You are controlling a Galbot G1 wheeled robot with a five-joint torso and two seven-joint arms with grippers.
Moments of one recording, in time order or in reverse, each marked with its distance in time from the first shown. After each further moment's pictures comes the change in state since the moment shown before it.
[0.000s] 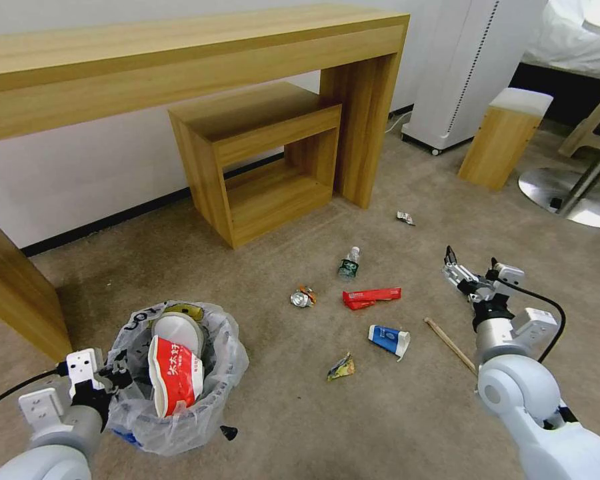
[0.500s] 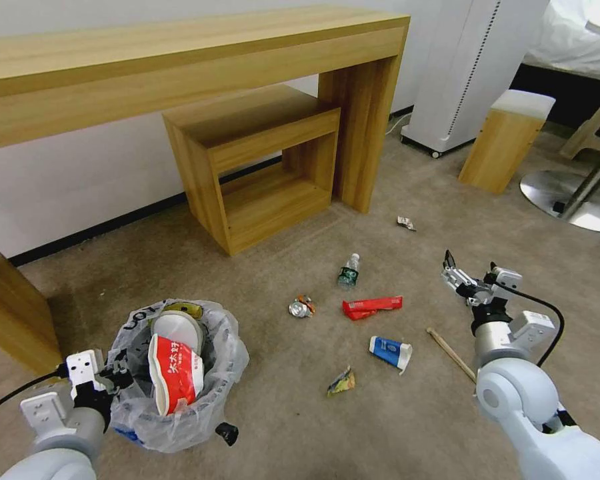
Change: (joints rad) left arm 0.004 -0.037 0.010 0.003 0.044 -0.030 0.018; right arm 0.000 -0.010 -0.033 0.041 0.132 -0.122 0.099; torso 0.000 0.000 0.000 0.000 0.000
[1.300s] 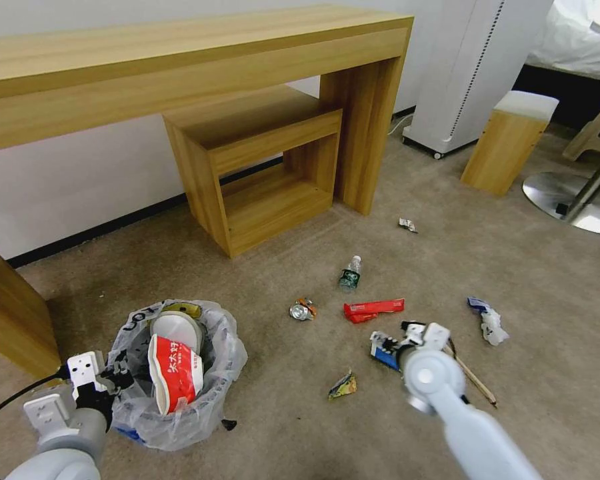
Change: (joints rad) left arm -0.013 -0.013 0.003 0.030 0.013 -0.025 0.009; right arm 0.229 0.235 -0.299 -0.358 0.377 -0.326 0.349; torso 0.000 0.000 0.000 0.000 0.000
